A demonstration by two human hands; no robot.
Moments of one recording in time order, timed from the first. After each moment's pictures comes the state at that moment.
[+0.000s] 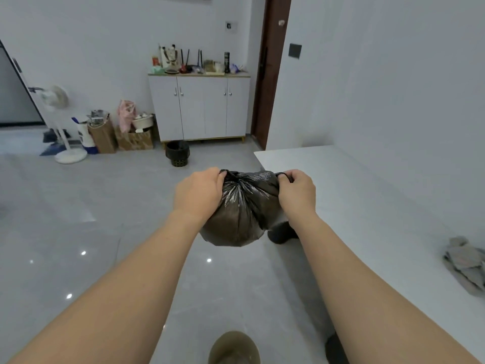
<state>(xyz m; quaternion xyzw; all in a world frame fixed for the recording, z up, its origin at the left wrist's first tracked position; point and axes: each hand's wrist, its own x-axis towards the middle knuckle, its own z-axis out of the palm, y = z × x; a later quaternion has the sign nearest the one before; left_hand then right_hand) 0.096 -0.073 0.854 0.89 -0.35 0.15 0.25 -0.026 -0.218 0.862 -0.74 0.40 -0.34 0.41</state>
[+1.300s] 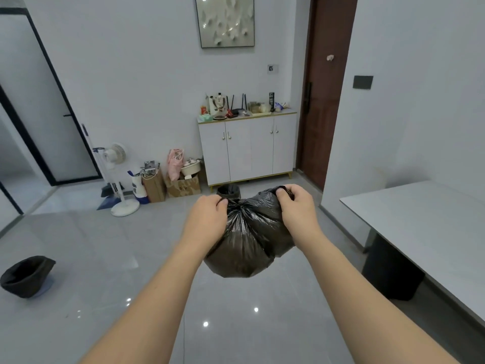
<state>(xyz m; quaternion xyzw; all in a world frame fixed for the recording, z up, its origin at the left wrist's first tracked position) 0.521 0.072 0.880 0.88 -0.32 0.08 0.36 0.414 -0.076 0.879 -0.71 0.29 -0.36 0.53</state>
